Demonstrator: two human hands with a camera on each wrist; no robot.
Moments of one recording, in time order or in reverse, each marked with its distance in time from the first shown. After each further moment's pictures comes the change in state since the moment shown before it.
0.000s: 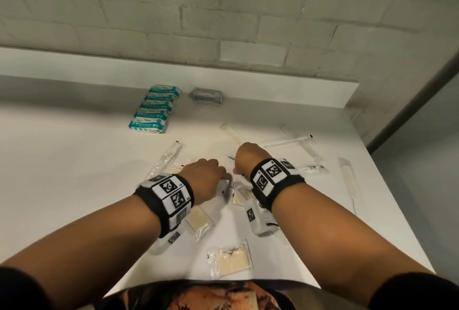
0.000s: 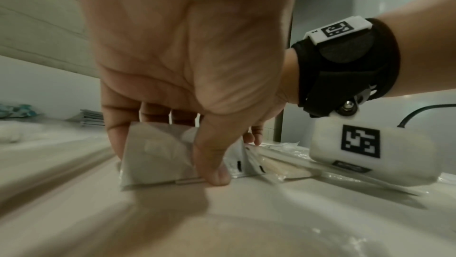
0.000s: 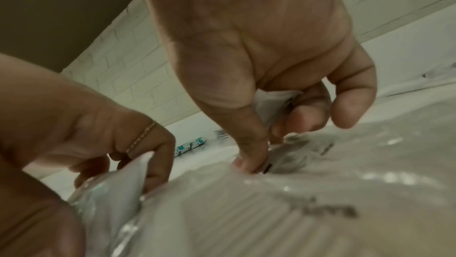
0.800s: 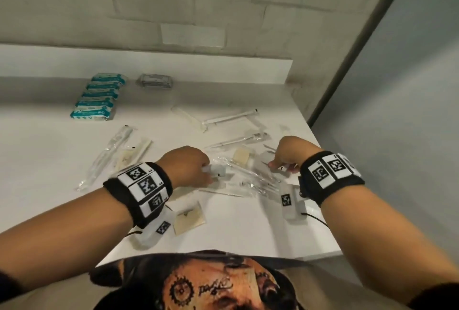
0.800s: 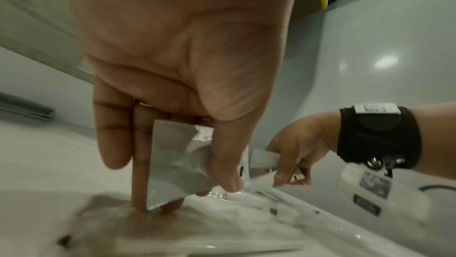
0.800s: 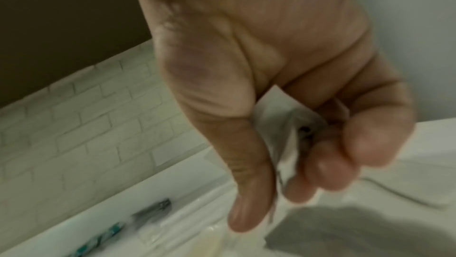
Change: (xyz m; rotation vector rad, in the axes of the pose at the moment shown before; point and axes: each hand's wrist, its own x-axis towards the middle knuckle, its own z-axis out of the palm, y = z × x) left_hand -0.019 0.081 -0.005 -0.045 0.010 0.069; right_hand -0.107 0.184 -0.011 0.116 -0.184 0.288
